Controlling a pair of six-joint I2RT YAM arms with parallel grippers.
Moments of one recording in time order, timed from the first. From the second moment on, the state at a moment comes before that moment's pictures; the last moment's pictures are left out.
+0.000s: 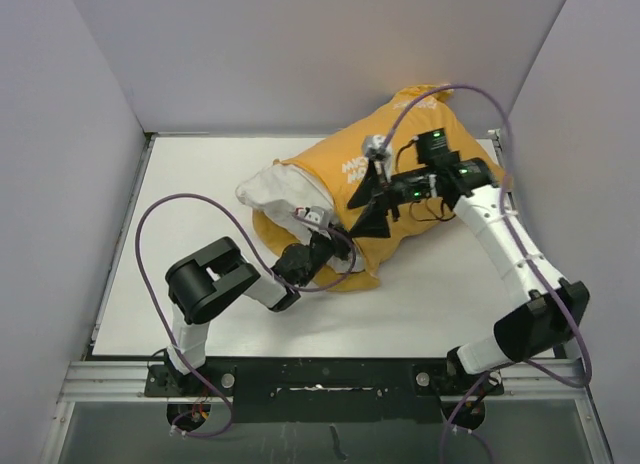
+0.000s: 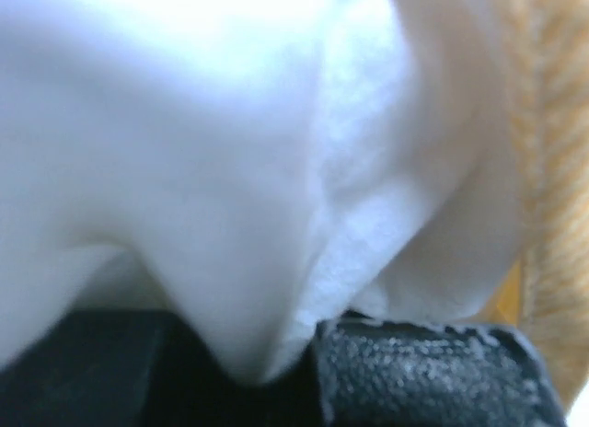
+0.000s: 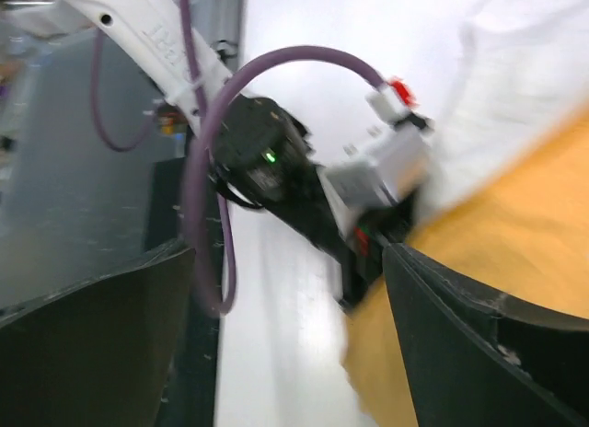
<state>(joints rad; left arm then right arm) -0.92 1.96 0.72 1.39 -0.24 -0.40 0.42 1.53 1.54 -0.89 -1.18 -0.45</state>
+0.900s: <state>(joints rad) -0.87 1.96 0.80 1.32 -0.03 -0.67 0.50 1.28 1.01 -0.56 -0.26 -0.44</state>
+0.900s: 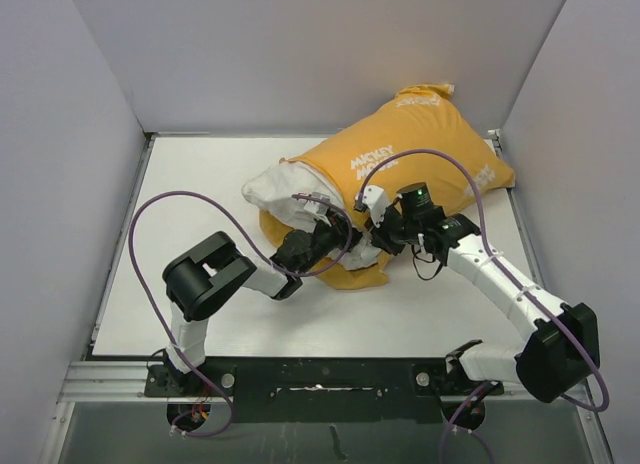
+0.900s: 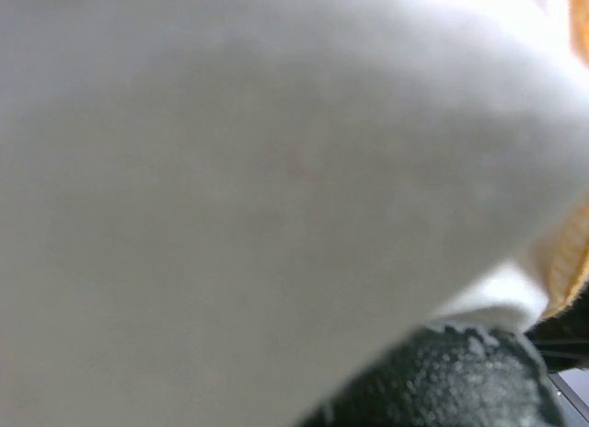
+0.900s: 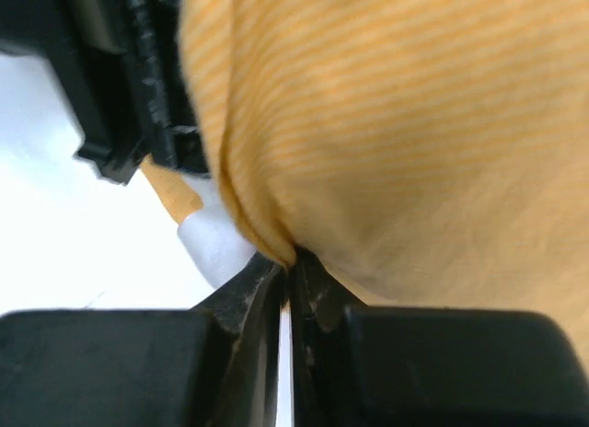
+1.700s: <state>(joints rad) -0.90 1.98 0.95 1.34 0.01 -0.67 0.28 1.35 1.15 -0.87 -1.14 -0.66</state>
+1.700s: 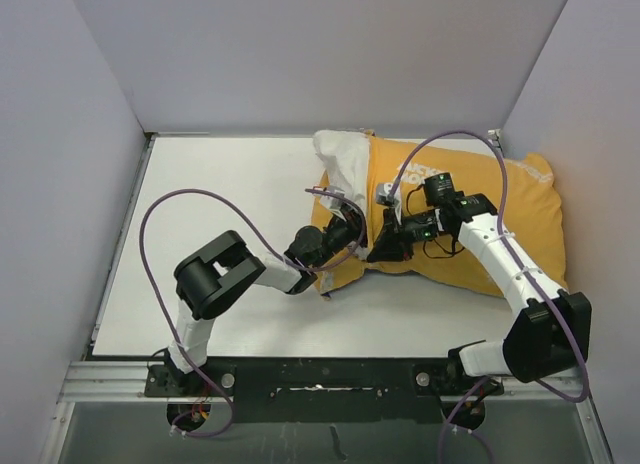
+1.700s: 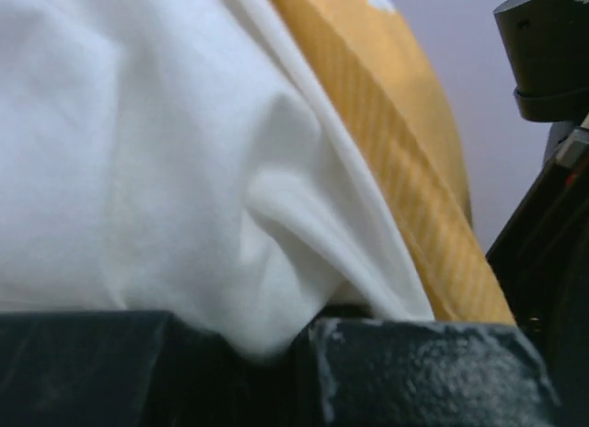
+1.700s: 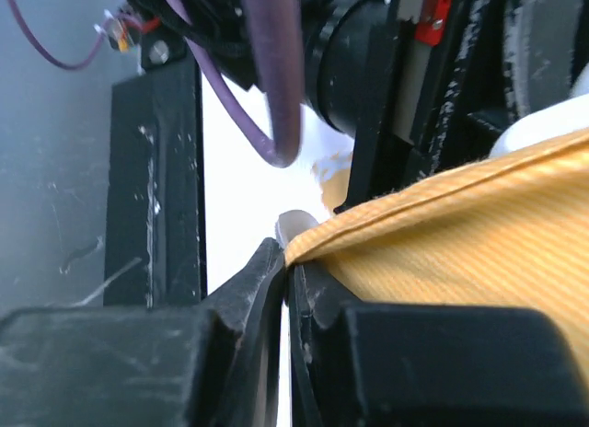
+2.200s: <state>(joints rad) -0.92 2.09 0.96 1.43 0.10 -0.73 0.27 1.18 1.61 -1.29 -0.99 -0.92</state>
